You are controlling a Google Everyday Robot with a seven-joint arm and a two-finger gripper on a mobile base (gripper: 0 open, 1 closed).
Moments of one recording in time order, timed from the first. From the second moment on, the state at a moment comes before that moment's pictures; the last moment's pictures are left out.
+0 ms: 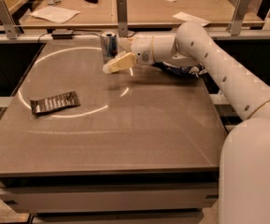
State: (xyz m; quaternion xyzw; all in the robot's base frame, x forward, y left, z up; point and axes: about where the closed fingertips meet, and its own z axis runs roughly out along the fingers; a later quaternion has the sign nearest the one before) arm 0.739 0.053 0.882 -0.49 0.61 0.39 0.50
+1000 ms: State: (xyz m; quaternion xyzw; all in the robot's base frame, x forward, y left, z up) arm 0.741 0.076 0.883 -0.50 0.58 0.41 0.49
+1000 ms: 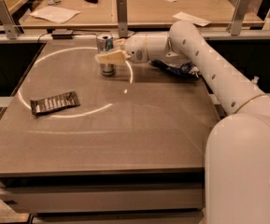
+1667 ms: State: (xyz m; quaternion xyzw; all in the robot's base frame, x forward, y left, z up) arm 0.732 0.068 0.910 -0.50 0.57 0.41 0.50
